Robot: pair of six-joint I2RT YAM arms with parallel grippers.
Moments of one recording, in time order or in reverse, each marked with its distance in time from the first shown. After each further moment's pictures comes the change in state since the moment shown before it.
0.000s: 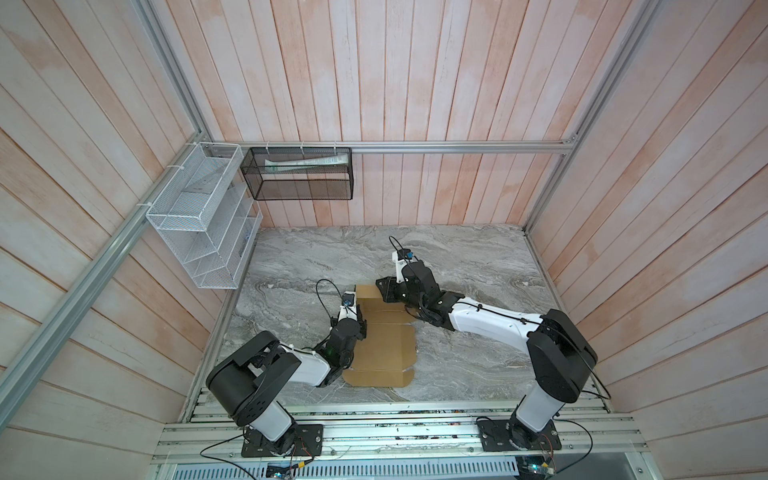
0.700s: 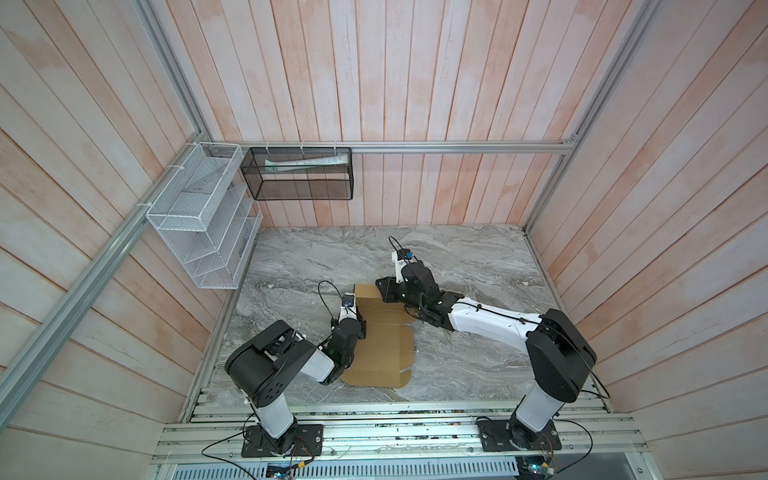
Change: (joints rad) left arm 0.026 0.137 0.013 0.089 0.008 -0.011; right arm 0.001 0.003 0.000 0.002 0.003 0.000
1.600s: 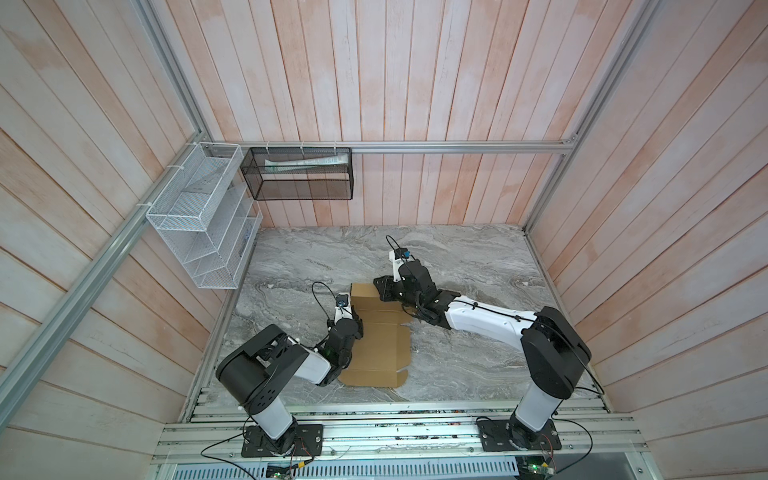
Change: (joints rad) left arm 0.011 -0.084 -0.029 -0.032 -0.026 -0.043; right arm 0.003 0.030 0.029 0.003 -0.001 0.000
